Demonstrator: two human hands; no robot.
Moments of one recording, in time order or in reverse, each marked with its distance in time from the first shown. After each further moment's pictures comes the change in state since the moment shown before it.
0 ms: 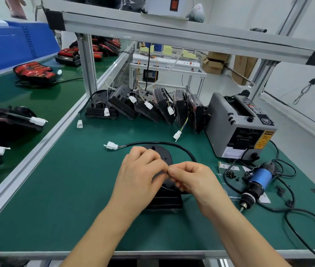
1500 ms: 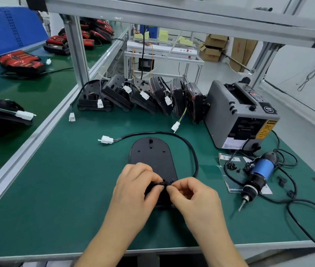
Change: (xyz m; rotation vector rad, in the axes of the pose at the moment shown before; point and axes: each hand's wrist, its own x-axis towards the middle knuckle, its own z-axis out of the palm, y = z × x) left_hand -0.039 0.005 0.006 -0.188 -0.066 -0.233; right_hand -0.034 0.041 0.017 -0.449 0.351 -0.136
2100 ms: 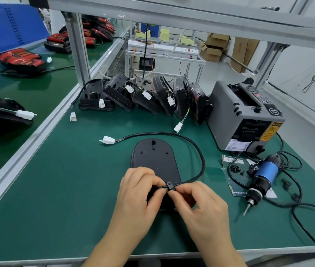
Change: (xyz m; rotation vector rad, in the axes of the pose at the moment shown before) left_hand -0.005 -0.007 0.007 -0.100 0.052 0.025; right_hand 0.000 0.012 0.006 -0.206 0.231 -0.474
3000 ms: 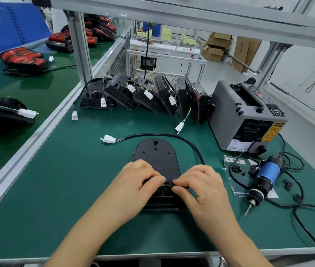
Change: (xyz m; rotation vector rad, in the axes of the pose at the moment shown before) left_hand 0.033 0.000 -0.031 -0.027 -0.429 -0.234; right_hand 0.026 0.015 -0.007 -0.094 -0.137 -0.232
